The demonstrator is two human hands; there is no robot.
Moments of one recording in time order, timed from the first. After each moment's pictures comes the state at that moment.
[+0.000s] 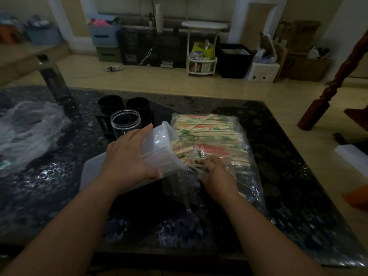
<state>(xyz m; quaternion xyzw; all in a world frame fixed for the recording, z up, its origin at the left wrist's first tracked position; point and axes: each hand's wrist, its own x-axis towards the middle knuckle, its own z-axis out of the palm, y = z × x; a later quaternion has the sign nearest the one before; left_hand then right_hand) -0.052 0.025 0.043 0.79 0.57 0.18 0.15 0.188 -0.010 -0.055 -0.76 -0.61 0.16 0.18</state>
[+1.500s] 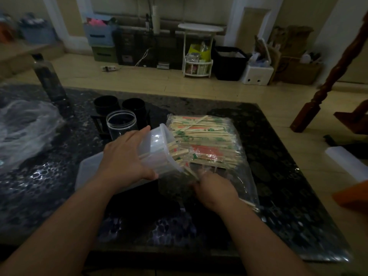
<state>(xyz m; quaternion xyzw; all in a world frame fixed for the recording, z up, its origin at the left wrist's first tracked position) -0.049 0.024 0.043 0.80 0.57 0.17 0.13 0.175 -0.040 -0.015 -0.74 -0.65 0.17 0.01</state>
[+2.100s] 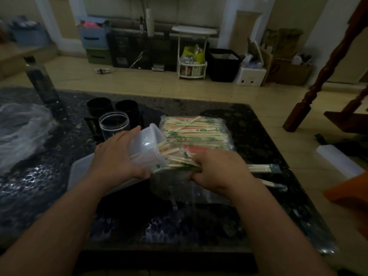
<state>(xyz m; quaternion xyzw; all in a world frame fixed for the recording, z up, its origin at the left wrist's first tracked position) -0.051 0.024 0.042 0.79 0.57 0.19 0.14 0.181 -0.064 0.083 -0.66 -0.75 0.01 0.04</state>
